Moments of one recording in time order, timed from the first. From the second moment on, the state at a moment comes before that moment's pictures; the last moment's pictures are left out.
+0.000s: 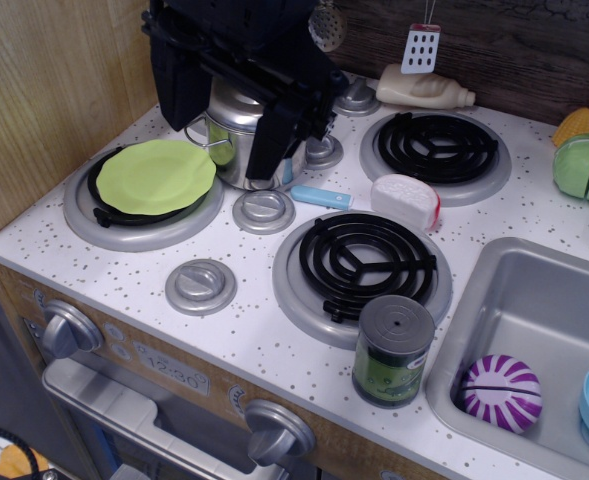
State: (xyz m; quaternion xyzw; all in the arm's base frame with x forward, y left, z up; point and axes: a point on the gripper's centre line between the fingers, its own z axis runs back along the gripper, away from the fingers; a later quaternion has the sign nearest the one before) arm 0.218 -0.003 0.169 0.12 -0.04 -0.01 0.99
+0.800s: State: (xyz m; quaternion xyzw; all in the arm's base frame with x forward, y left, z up) arm 0.302 0.040 0.153 0.15 -0.10 -0.12 0.98
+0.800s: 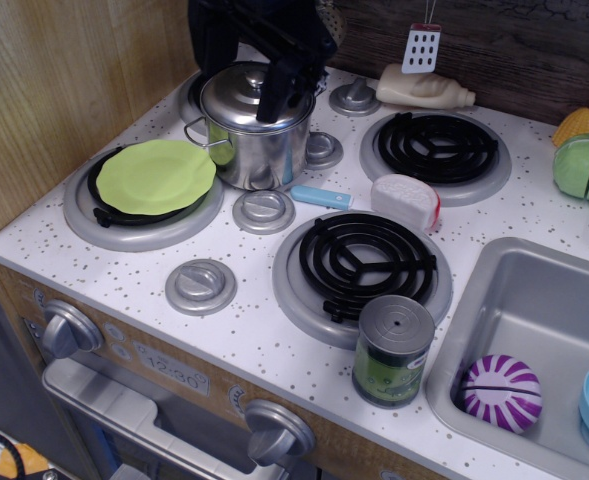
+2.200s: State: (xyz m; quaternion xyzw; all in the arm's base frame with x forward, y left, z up) arm 0.398 0.088 0.105 0.10 -0.18 -0.28 0.94
